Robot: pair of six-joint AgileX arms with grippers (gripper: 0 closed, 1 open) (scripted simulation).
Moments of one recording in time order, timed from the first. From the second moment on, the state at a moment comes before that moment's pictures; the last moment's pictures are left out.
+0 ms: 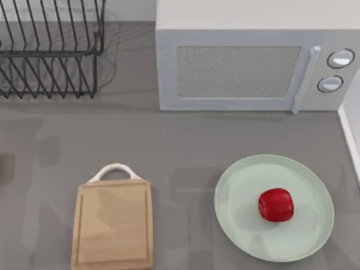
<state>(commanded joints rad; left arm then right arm) 0.13 1.06 0.82 -0.61 0.00 0.03 0.00 0.00 0.00 0.00 0.00 0.00</state>
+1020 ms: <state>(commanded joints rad) 0.23 1.93 1.44 -1.08 0.00 0.06 0.00 0.00 0.00 0.00 0.00 0.00</state>
